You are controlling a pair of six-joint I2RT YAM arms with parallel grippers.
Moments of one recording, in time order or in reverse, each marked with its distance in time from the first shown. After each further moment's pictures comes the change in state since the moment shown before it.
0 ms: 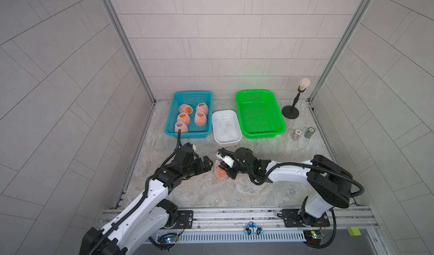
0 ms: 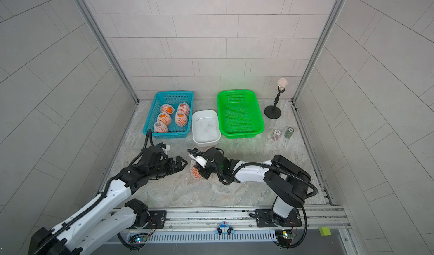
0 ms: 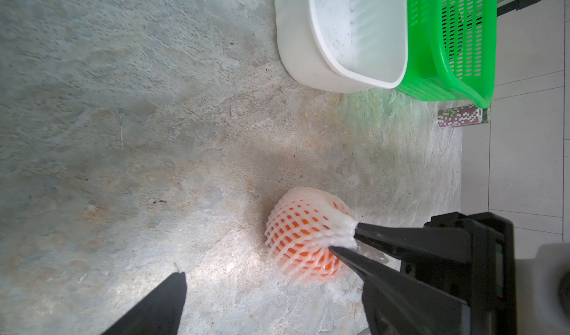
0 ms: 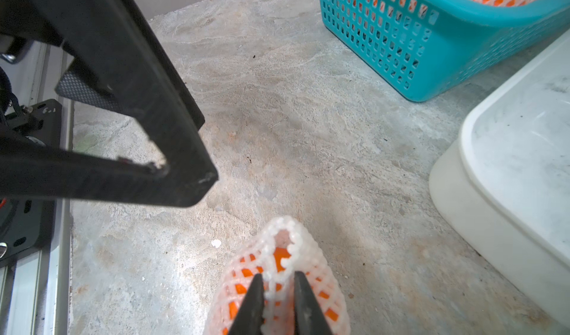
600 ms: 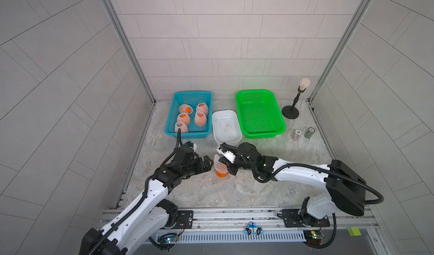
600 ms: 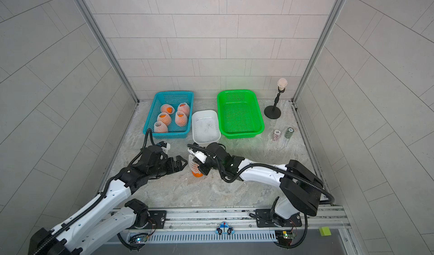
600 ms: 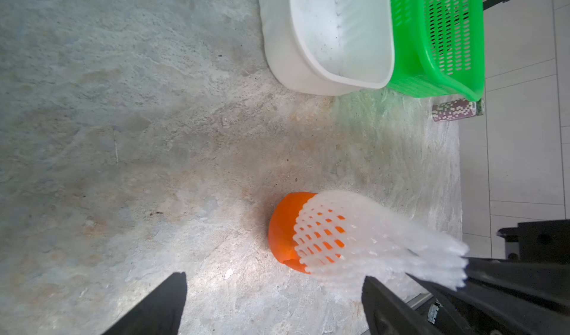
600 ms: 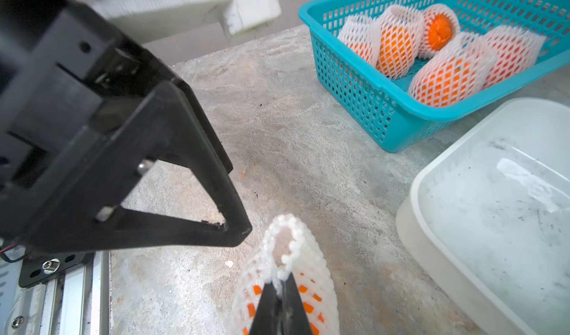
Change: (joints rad) left arm 0.003 -0.008 0.008 0.027 0.013 0.065; right arm -0.009 -0.148 0.070 -0.140 -0.009 -0.029
